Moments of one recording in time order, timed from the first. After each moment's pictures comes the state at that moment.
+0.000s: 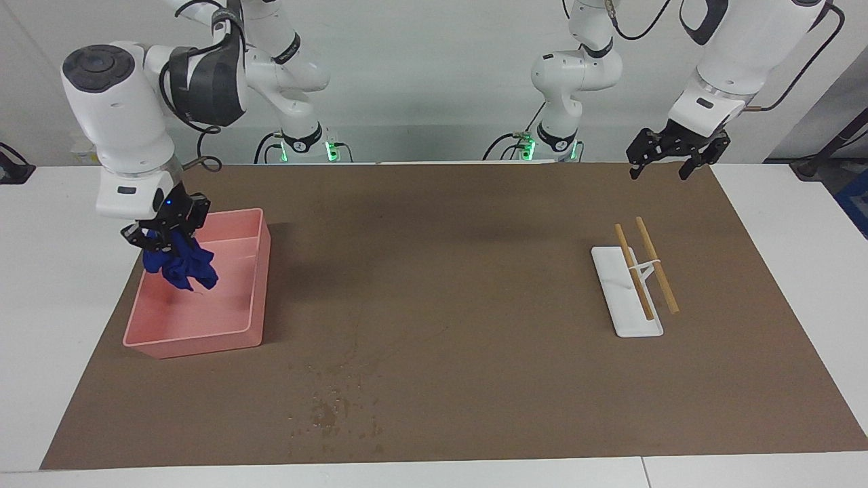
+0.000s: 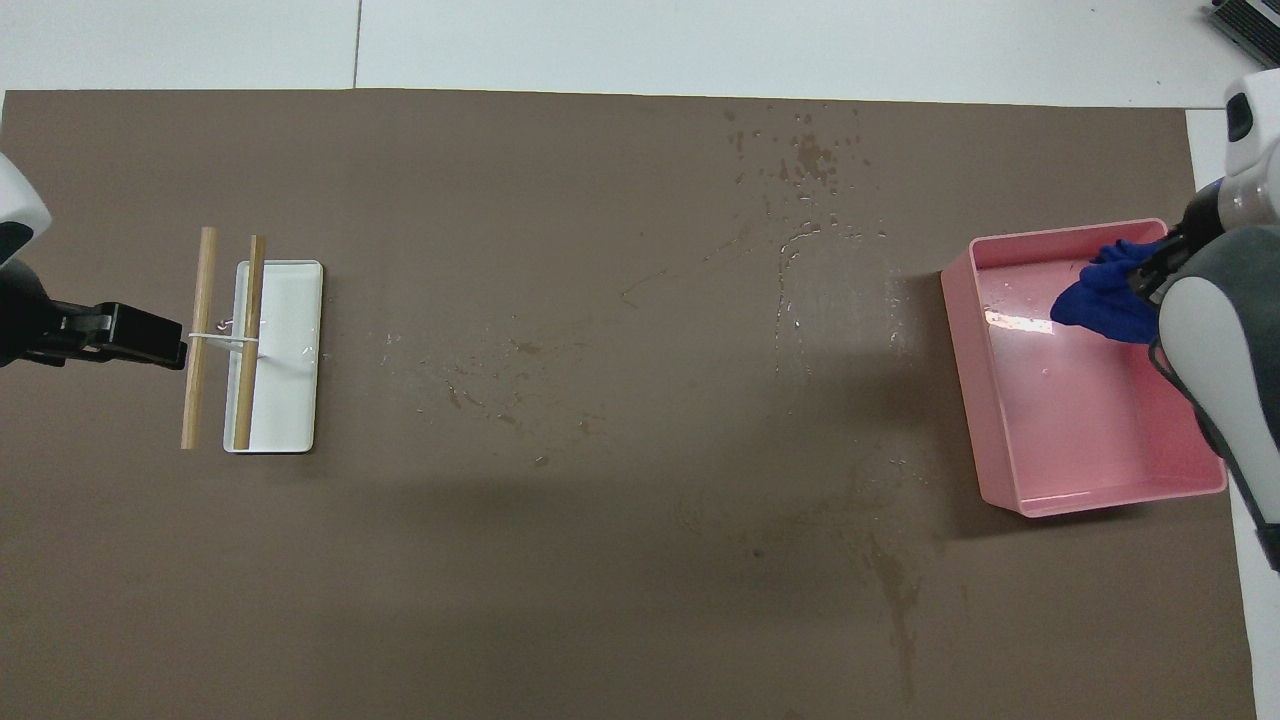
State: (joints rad) left arm 0.01 -0.05 -0.10 -1.62 -0.01 1.52 0.00; right arm -0.12 0.16 0.10 -1.61 -0.22 1.83 -0.82
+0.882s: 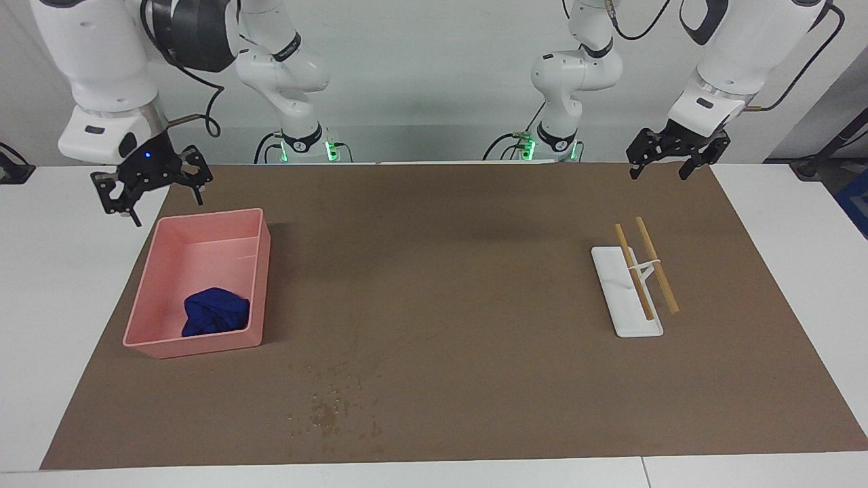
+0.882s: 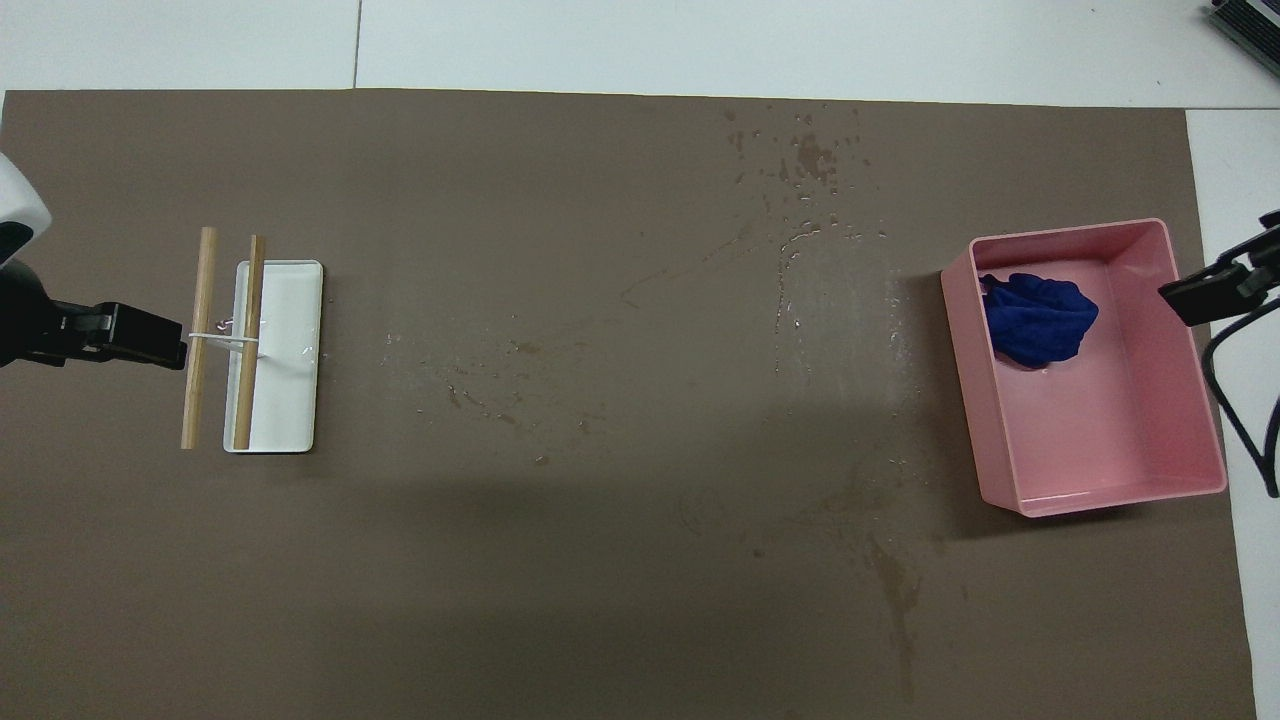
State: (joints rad) left arm 0.01 -0.05 -0.10 -1.62 -0.01 1.52 0.00; right arm -0.14 0.07 0.12 -1.47 -0.16 1.62 -0.53
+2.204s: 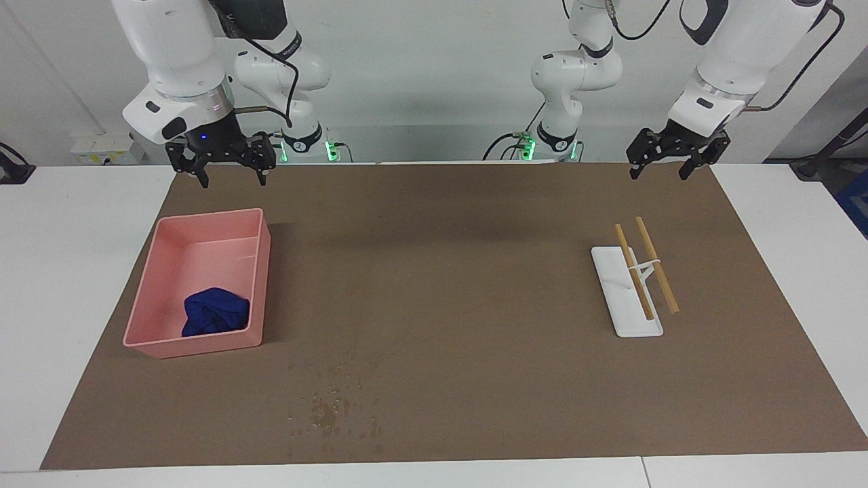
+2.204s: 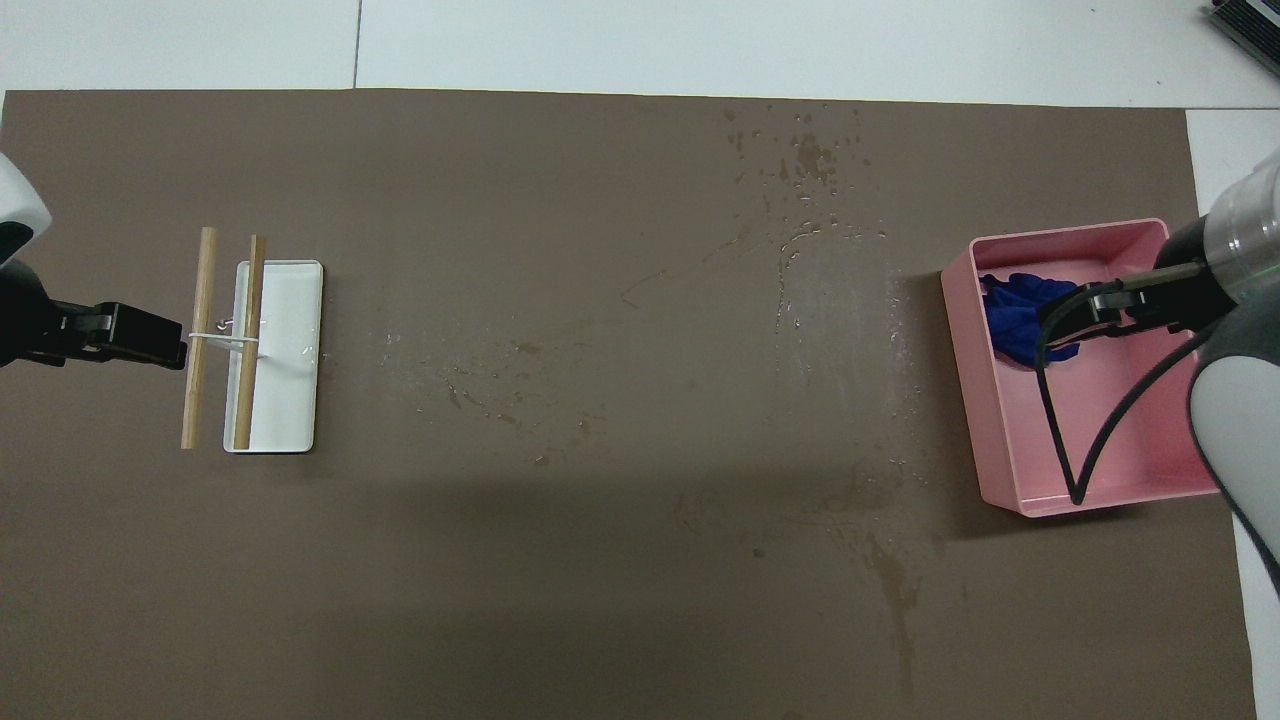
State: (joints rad) left arm 0.01 -0.05 -0.10 -1.62 -0.01 1.52 0.00; right arm -0.02 0.06 0.14 -1.46 -0.10 1.45 0.02
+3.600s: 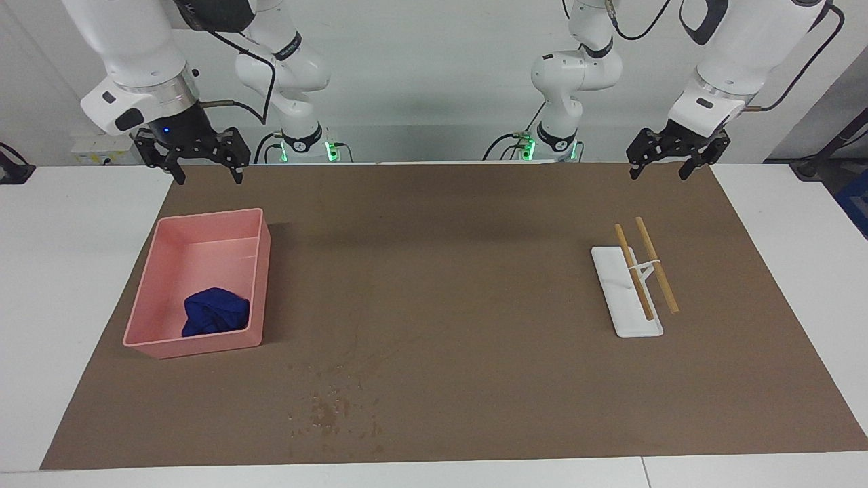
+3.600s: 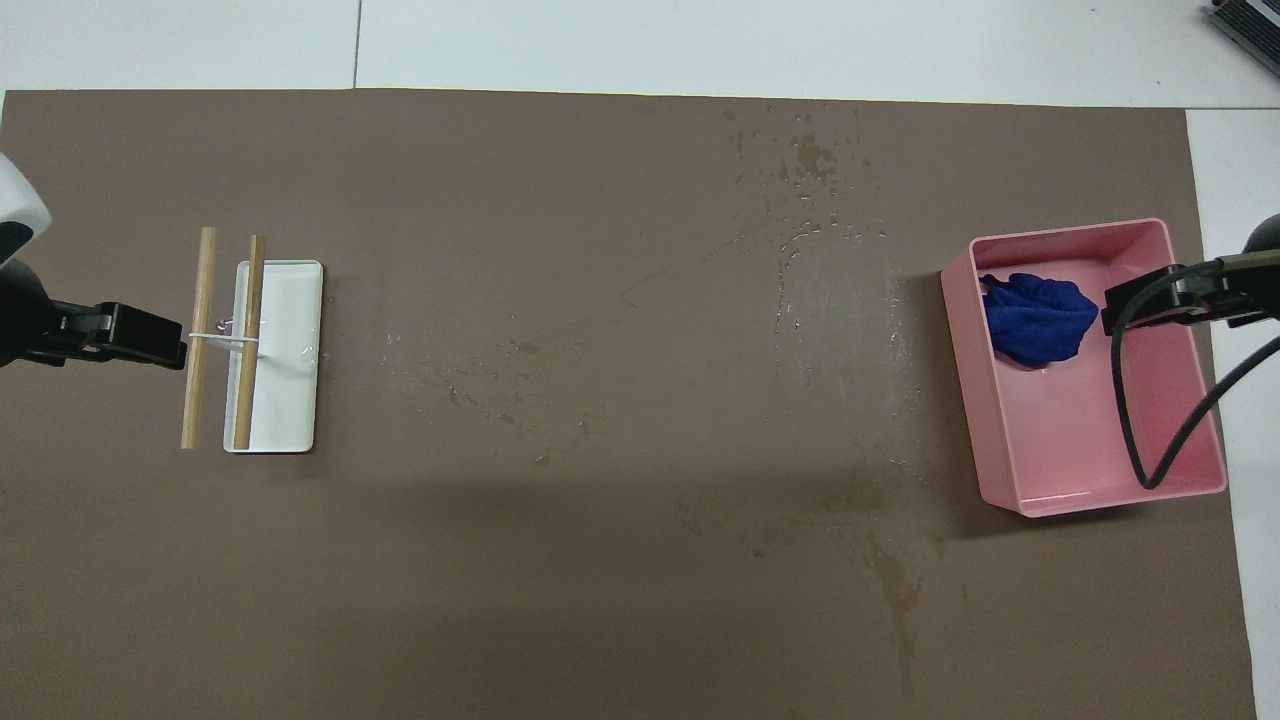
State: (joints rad) left arm 0.01 -0.05 -0.10 -1.62 -0.01 1.52 0.00; right arm -0.11 0.05 0.14 -1.45 -0.06 1.46 -0.01
